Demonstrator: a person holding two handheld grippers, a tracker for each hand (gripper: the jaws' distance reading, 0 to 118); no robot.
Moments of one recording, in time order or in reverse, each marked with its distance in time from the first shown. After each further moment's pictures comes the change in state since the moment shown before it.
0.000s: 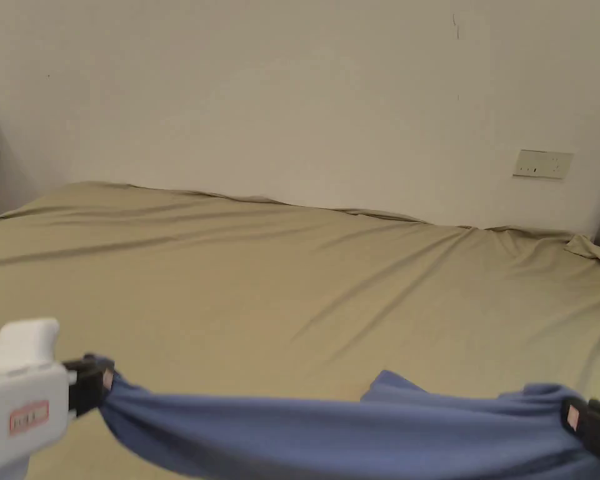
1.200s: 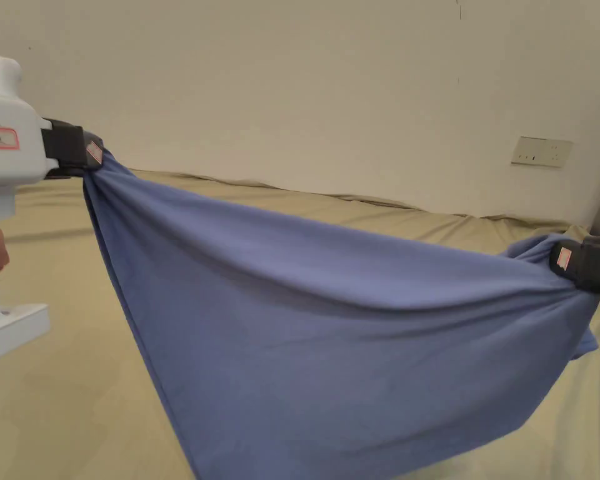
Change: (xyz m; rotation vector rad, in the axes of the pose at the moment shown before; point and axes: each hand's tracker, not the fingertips) left arm 0.003 0.225 0.003 0.304 -0.088 0.014; right arm -0.043 0.161 0.003 0.195 0.077 0.084
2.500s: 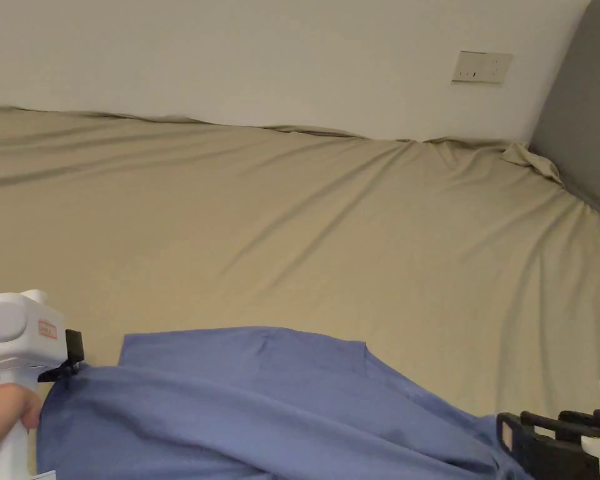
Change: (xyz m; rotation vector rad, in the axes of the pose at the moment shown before) left arm -0.007 -0.272 -0.162 -0.697 0.260 0.130; right arm 0.027 -0.204 0.029 -0.420 -0.094 -0.055
